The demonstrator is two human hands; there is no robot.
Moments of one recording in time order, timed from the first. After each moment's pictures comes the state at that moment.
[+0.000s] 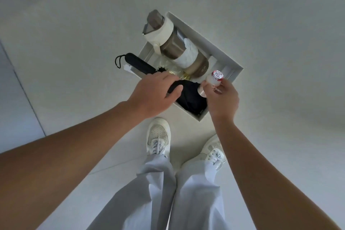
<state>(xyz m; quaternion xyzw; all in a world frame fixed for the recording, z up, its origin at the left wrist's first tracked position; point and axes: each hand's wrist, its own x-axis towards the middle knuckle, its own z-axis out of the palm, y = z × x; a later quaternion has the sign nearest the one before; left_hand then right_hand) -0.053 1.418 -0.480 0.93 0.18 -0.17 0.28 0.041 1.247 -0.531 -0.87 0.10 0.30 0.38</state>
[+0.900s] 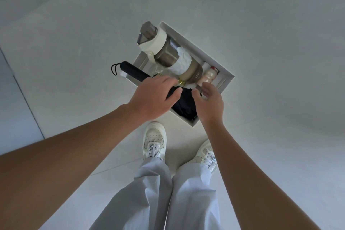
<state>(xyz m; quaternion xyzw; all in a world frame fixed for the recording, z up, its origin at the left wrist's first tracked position) -0.028 1.413 -0.478 0.93 0.18 -0.18 0.27 0.046 1.252 -0.533 -0.84 0.07 0.39 0.38</state>
